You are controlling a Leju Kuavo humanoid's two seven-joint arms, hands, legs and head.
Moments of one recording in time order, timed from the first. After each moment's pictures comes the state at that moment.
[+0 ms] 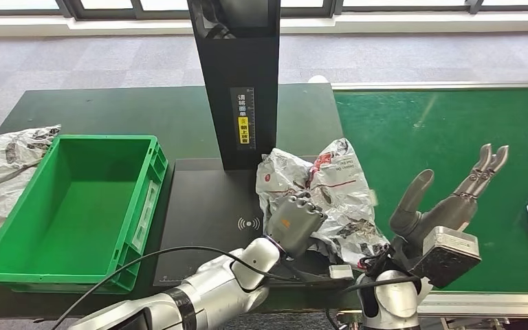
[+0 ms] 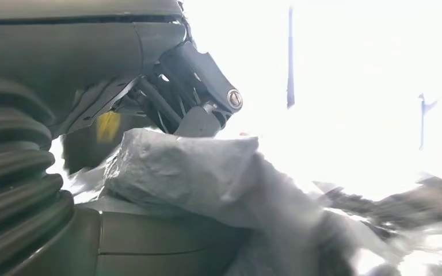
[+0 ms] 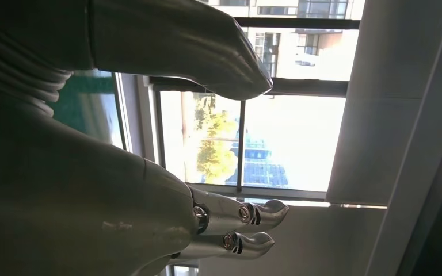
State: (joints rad) left arm -0.67 -0.35 -1.08 -0.49 -1.10 0.69 0.26; right arm -0.07 0.31 0.09 -1.65 0.19 -0.70 -0.70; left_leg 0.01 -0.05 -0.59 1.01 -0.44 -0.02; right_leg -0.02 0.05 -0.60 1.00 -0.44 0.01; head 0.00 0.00
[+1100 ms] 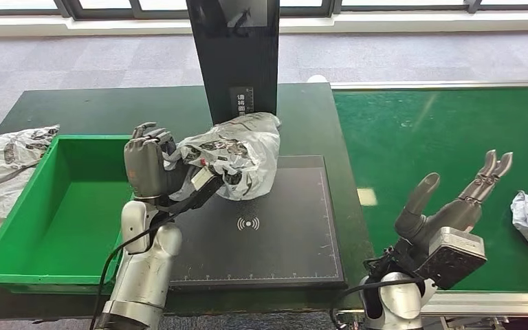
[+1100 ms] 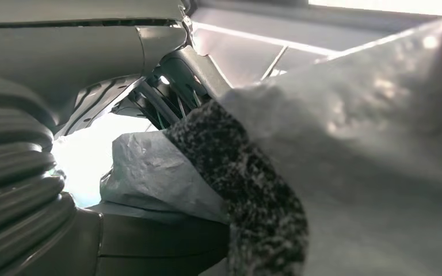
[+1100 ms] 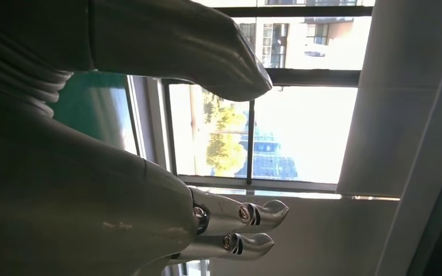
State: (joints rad) left arm -0.38 -0.34 0.14 -1.22 -1.25 0.70 -0.25; right arm -0.06 0.31 0.06 -1.65 0.17 -0.70 -0.70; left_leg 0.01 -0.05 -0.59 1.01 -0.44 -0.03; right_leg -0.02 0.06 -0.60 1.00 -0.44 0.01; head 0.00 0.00
